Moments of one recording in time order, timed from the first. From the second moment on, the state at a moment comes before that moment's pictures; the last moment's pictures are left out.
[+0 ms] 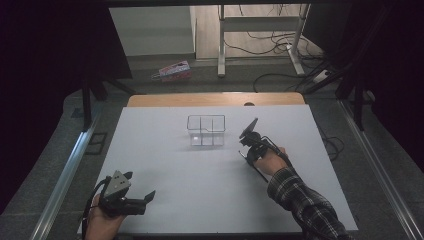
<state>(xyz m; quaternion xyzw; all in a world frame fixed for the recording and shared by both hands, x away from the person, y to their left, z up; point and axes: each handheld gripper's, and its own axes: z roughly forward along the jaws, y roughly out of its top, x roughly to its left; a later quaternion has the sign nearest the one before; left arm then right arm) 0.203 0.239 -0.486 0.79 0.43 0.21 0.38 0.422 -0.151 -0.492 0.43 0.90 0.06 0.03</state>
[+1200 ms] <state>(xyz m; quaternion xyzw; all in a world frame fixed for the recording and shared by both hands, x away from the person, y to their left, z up) 0.204 0.238 -0.486 0.79 0.43 0.21 0.38 0.408 -0.158 -0.461 0.40 0.91 0.13 0.04</state>
